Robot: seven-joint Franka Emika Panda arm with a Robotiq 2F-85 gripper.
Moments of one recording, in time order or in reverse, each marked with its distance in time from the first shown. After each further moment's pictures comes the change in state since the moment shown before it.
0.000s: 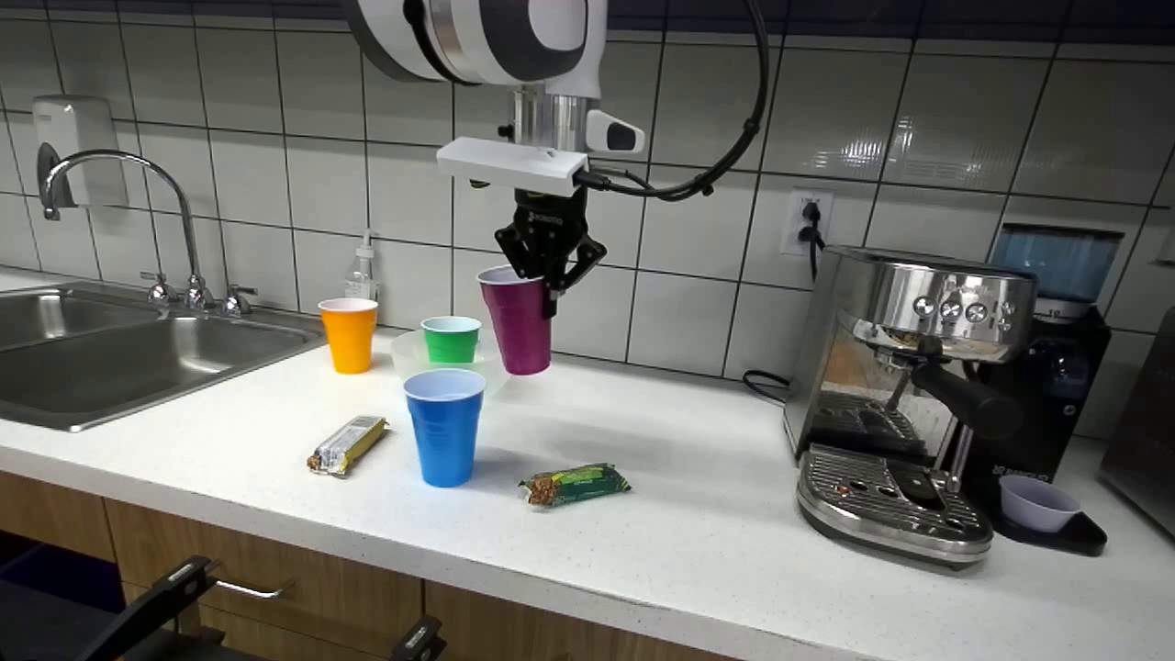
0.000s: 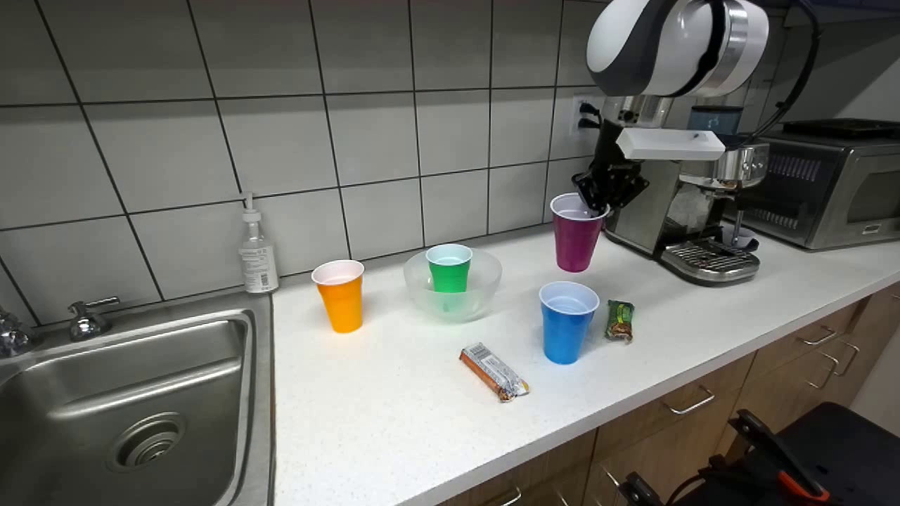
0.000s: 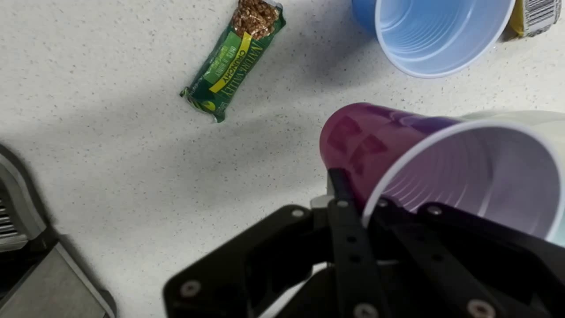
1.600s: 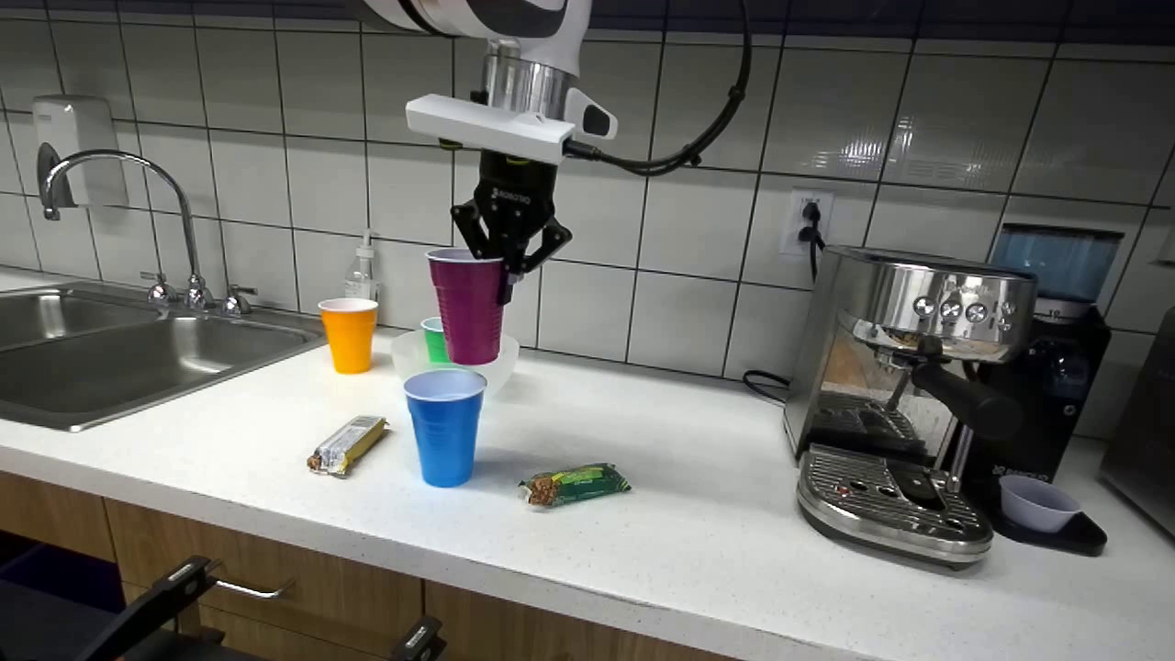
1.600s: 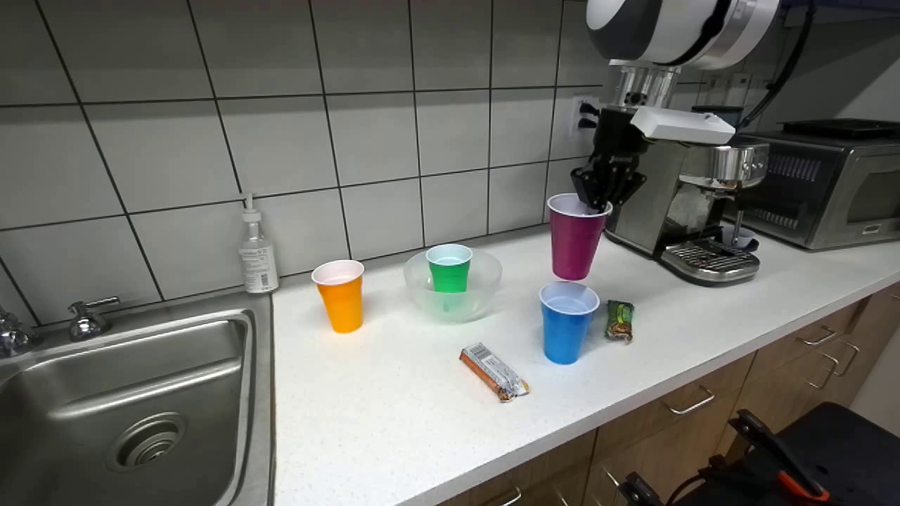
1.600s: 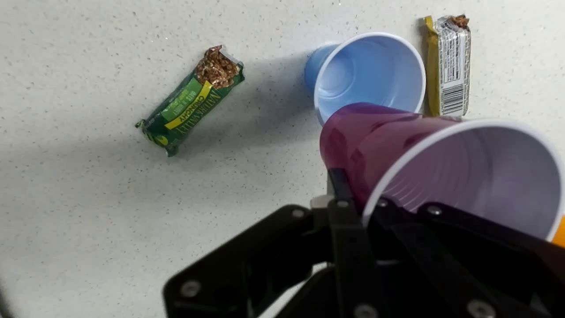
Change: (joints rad) arm 0.026 -0.086 0.011 -0.004 0.069 -0.207 -0.182
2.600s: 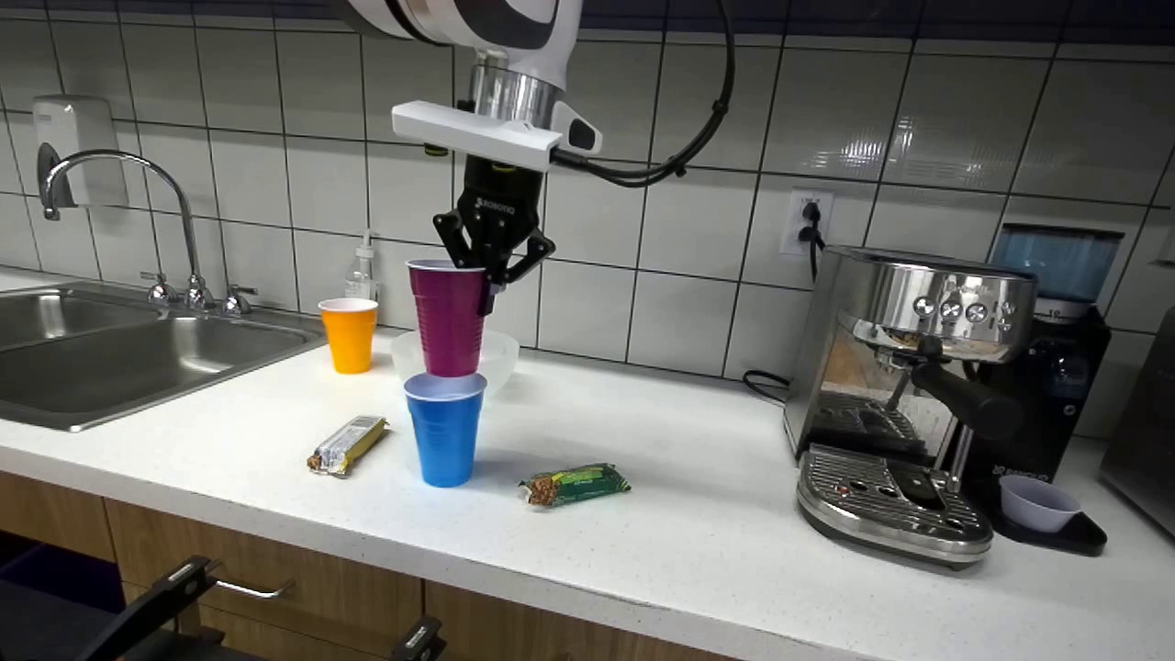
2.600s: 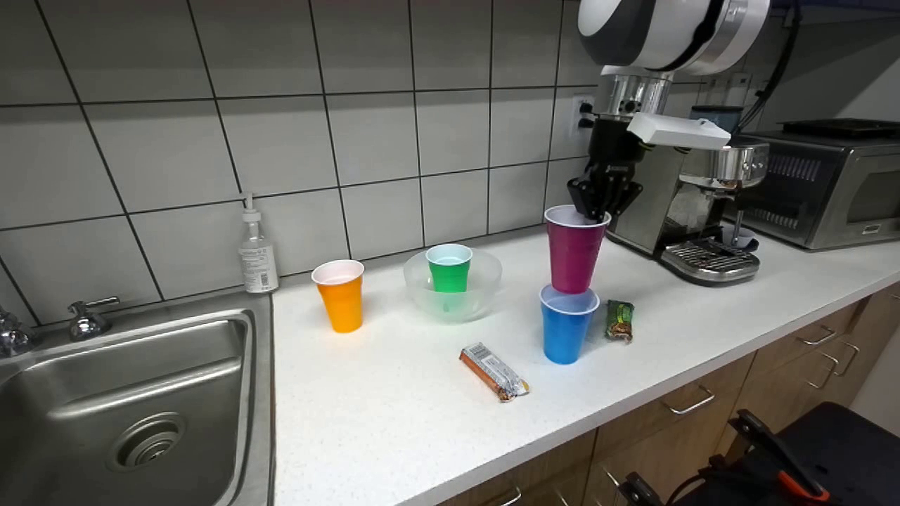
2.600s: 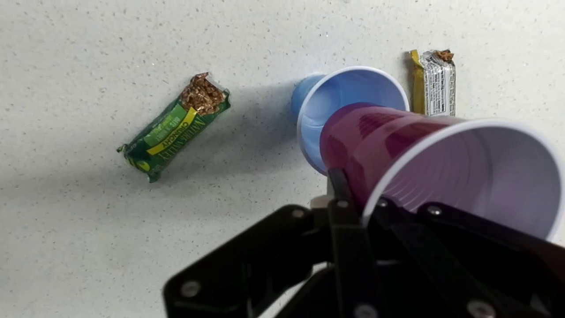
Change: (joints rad) arm 0.019 0.014 0.005 -0.002 0.000 -0.049 -0.008
